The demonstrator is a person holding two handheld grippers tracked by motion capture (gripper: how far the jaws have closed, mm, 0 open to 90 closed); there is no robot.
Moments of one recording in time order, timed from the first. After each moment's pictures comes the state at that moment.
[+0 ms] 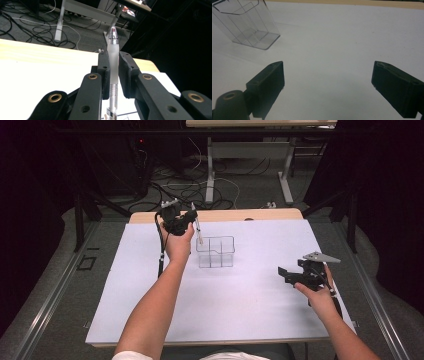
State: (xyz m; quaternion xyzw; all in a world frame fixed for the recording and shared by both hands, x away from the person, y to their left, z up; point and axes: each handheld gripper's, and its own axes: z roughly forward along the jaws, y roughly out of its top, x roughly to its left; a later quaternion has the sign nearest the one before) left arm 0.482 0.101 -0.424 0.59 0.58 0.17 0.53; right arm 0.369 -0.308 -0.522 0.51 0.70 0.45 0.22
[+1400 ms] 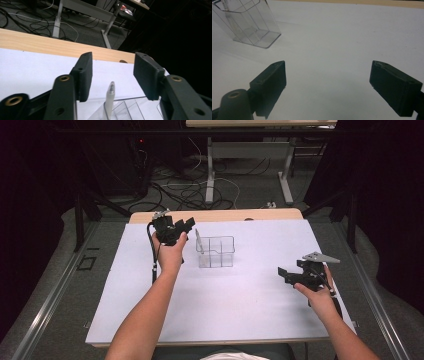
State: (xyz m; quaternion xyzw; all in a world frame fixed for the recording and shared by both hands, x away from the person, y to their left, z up) left arm 0.467 0.130 -0.445 0.59 0.58 0.16 0.54; right arm 0.368 -0.307 -0.523 0.50 0.71 0.45 0.22
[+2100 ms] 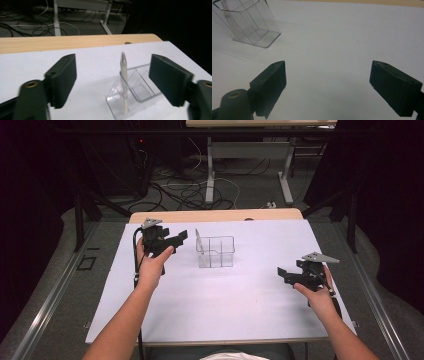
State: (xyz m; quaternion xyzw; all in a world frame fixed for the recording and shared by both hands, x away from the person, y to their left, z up) left arm 0.430 0.164 -0.445 0.68 0.50 0.18 0.50; right arm 0.368 -0.306 -0.523 0.51 0.70 0.45 0.22
